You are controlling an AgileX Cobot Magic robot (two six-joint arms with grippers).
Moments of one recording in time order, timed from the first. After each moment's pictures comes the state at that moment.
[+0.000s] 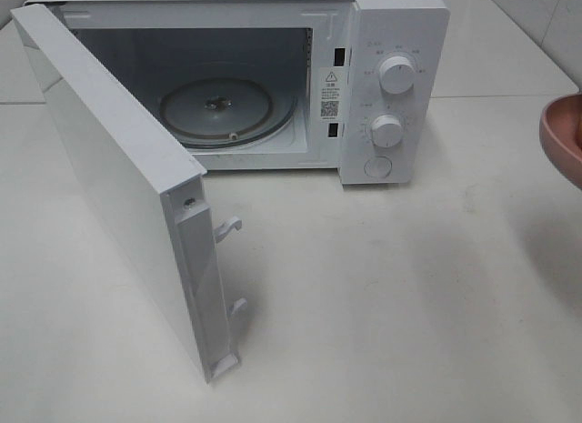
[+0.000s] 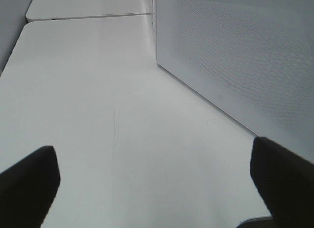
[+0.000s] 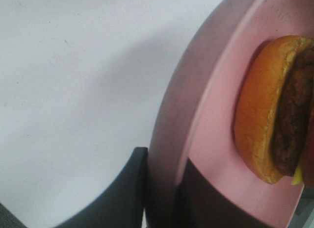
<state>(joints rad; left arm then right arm) -0.05 0.00 -0.52 -0.07 1.07 0.06 0.58 0.85 -0.54 -0.67 0.90 -0.31</state>
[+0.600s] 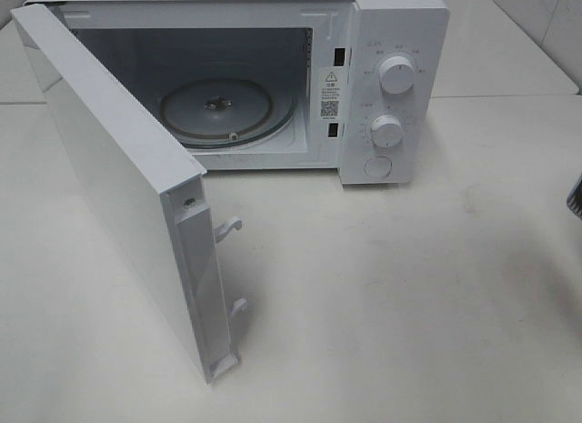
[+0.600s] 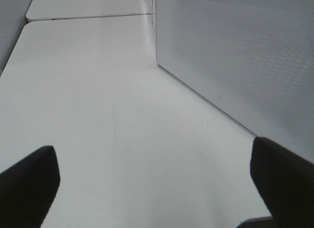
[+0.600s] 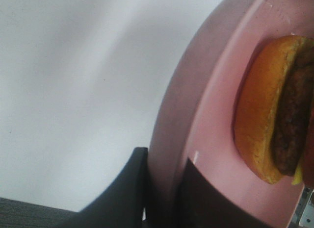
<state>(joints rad) -0.05 0.00 -0.52 -0.07 1.07 0.06 0.58 1.09 -0.54 -0.84 1.04 0.25</state>
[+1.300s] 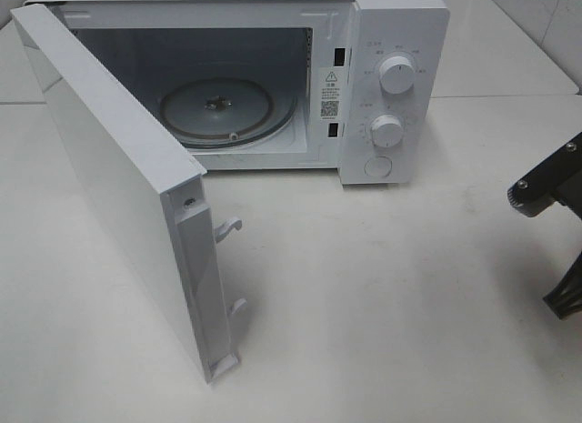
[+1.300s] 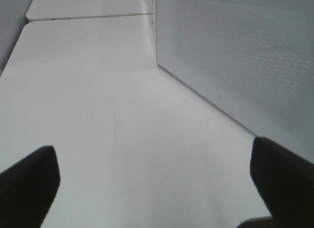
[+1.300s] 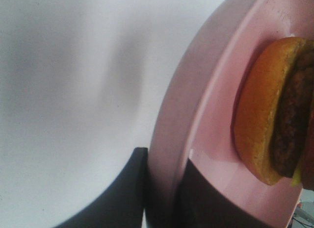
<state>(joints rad) -0.05 0.00 -0.52 -0.07 1.07 0.06 0.58 1.47 -0.54 -0.98 0.97 0.92</state>
